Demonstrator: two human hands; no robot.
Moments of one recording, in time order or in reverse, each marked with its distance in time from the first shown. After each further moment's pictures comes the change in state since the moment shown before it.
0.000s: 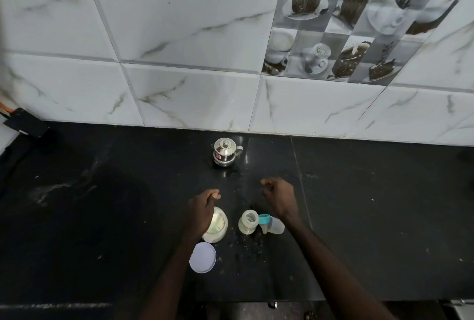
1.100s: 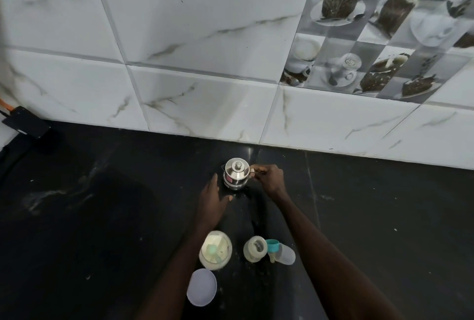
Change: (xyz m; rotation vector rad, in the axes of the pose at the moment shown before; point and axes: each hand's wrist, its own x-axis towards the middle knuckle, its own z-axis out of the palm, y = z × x) left_hand 0.099 -0.011 0.023 0.015 0.029 -0.006; right_hand 0.154 0.005 0.065 0.212 -0.080 -0.130
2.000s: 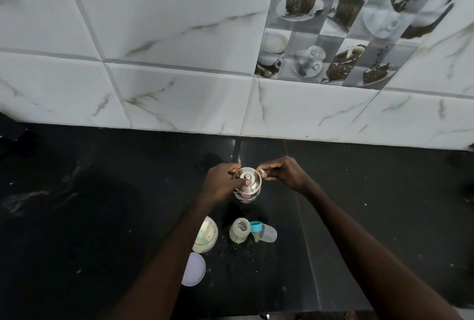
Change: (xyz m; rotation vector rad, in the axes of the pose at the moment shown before) left_hand -0.021 0.090 0.001 -0.029 -0.219 0.156; right_hand -0.071 -0.012 -0.122 0.222 -0.319 -0.062
